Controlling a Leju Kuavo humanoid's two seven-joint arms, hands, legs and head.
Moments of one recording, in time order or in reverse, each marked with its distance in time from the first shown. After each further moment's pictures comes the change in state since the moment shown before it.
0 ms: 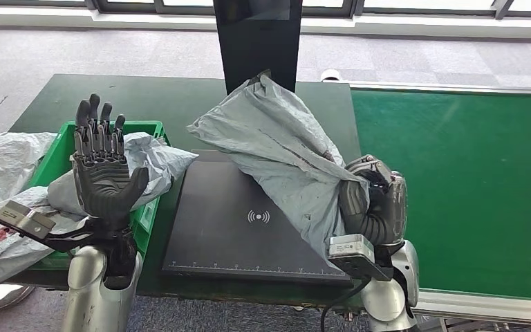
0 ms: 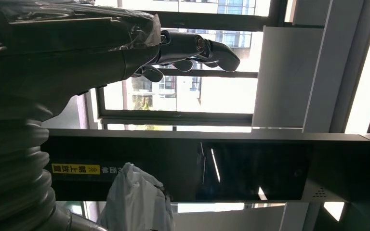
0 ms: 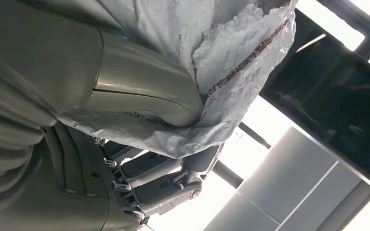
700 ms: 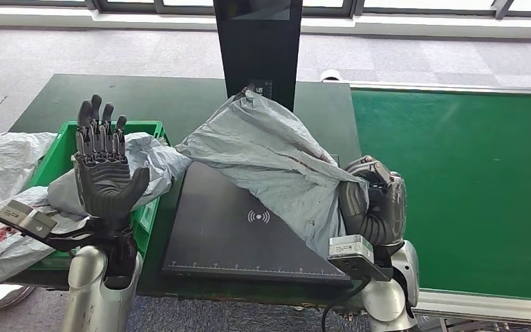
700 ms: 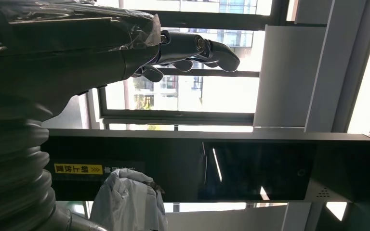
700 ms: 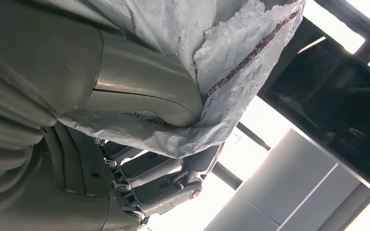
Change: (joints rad) left arm -0.002 0.007 -0.004 0.009 0.000 0.000 0.000; right arm 0.000 -0.013 0.013 0.008 -0.001 0.000 0.000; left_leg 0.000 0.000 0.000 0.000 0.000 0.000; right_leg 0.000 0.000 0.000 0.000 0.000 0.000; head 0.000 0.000
